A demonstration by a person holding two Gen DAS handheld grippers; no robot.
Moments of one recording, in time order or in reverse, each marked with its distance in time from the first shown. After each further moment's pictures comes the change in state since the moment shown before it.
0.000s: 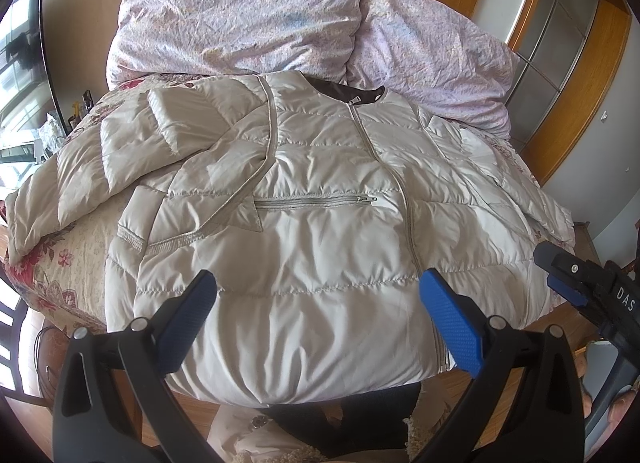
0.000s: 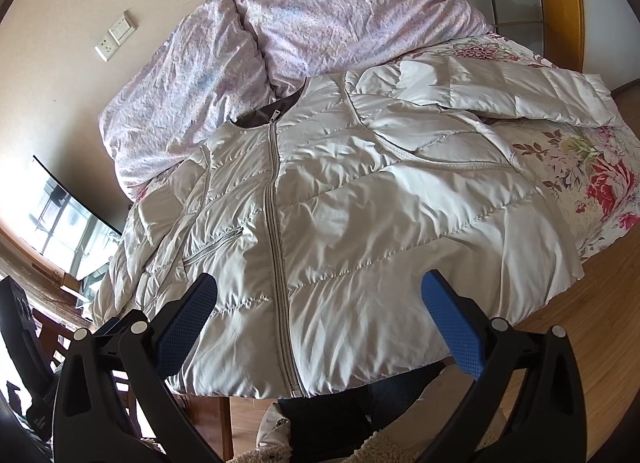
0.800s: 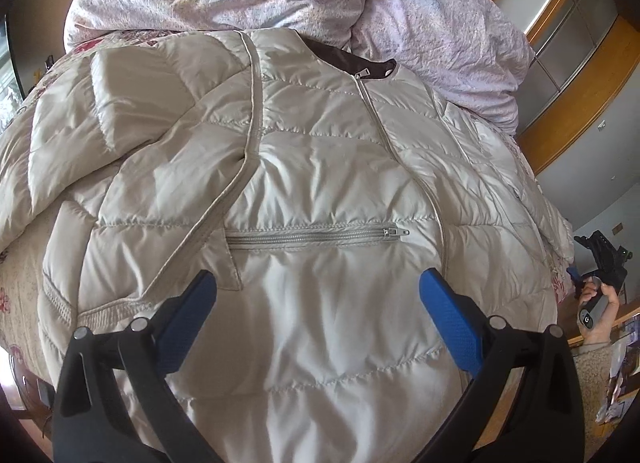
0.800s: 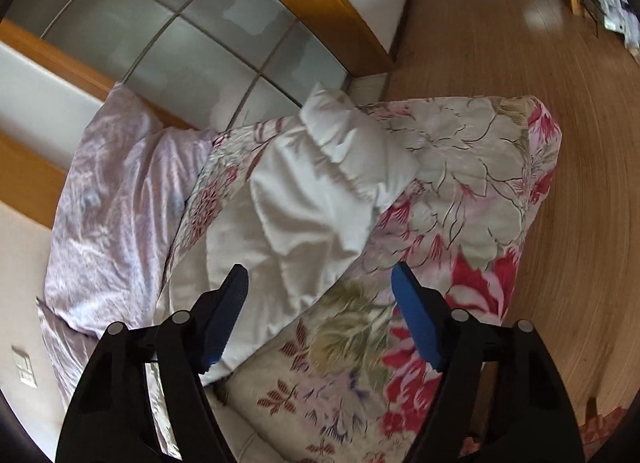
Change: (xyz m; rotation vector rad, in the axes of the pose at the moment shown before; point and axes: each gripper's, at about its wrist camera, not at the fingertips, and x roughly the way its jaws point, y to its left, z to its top) left arm 0.100 0.025 0.054 -0.049 0.136 -0.117; right arm 0.019 -0.334 0.115 0.836 -0.294 -0.236
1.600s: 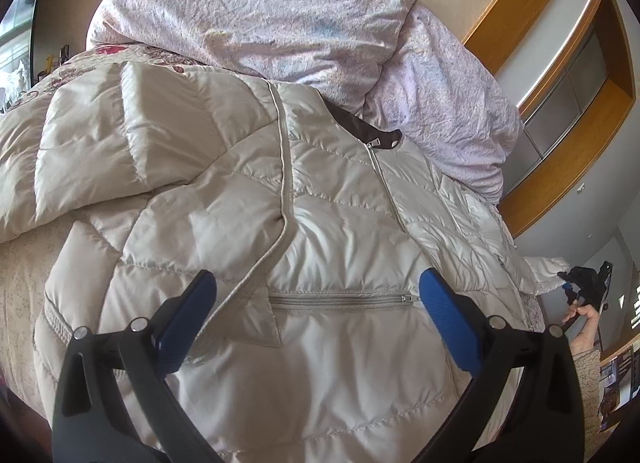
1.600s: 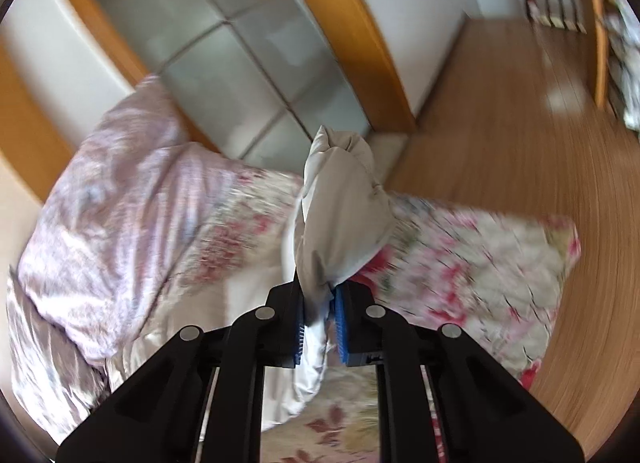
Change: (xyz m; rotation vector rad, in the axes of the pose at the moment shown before) left arm -0.017 0.049 0.006 -0.119 -0.225 -0.105; right arm -0.006 0.102 0.013 -0.322 -0.195 -0.027
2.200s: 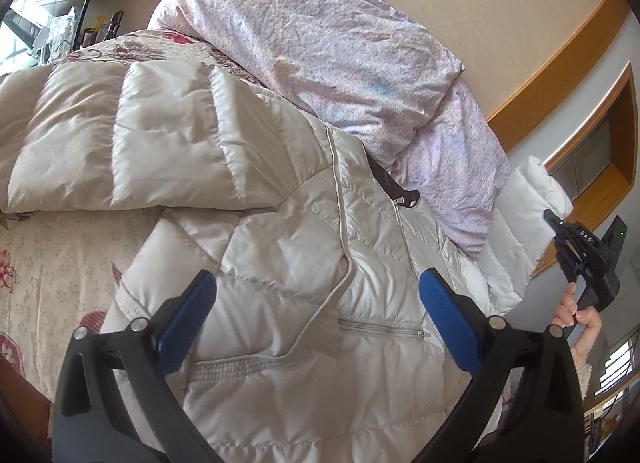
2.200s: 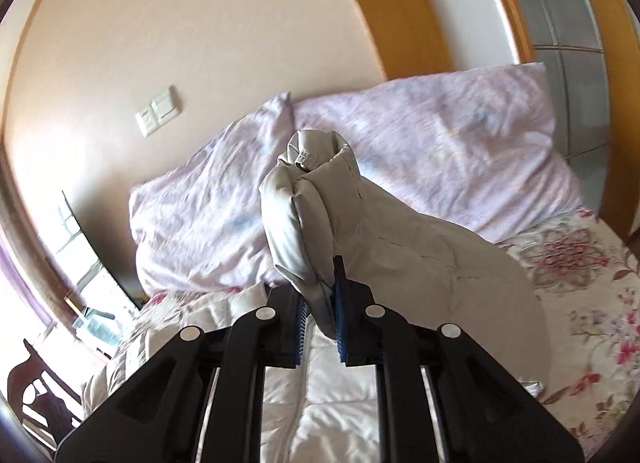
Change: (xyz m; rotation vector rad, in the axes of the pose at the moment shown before) left arm -0.047 0.077 0.003 -0.233 -0.128 -0.050; right arm -0.075 0.285 -0.142 -0.630 0.134 0.695
